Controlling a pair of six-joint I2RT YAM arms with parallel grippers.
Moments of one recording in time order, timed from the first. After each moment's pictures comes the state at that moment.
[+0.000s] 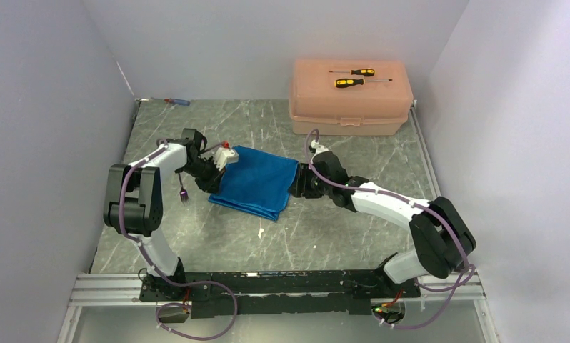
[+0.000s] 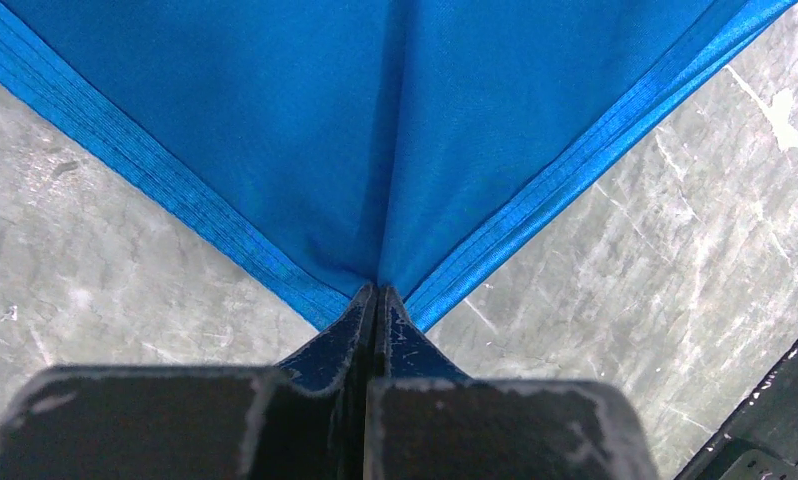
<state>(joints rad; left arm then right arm) -0.10 1.77 1.13 -0.75 0.53 0.79 0.65 1.44 0.79 -0.03 -0.11 0.61</state>
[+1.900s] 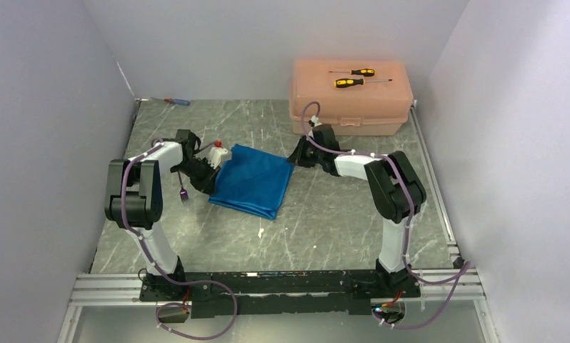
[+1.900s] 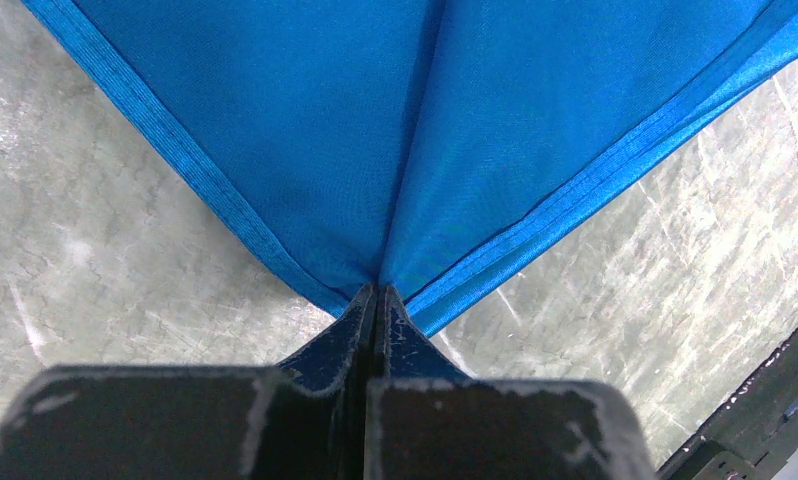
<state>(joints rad) -0.04 1.83 1.15 -0.77 0.53 0.74 0.46 1.94 1.13 0.19 -0.29 0.64</state>
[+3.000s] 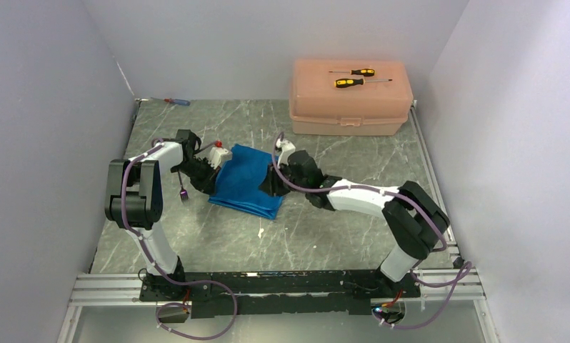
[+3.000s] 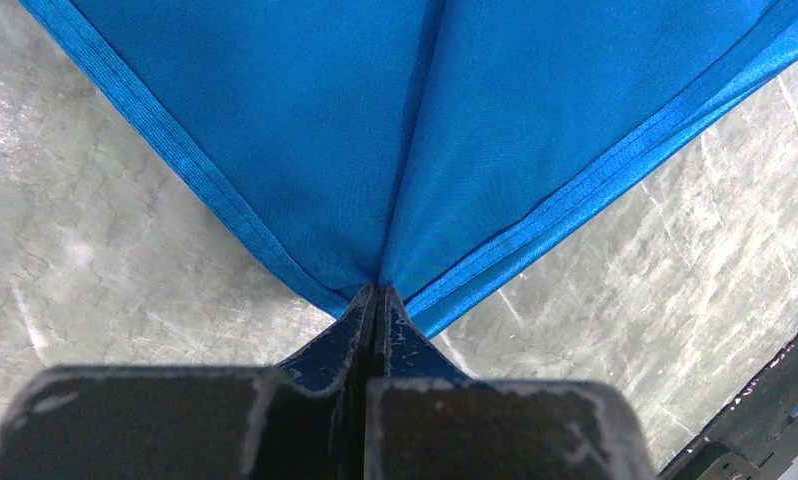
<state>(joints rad) -0.04 1.83 1.15 -0.77 0.52 0.75 0.77 1.65 0.92 0.27 -0.21 0.48</state>
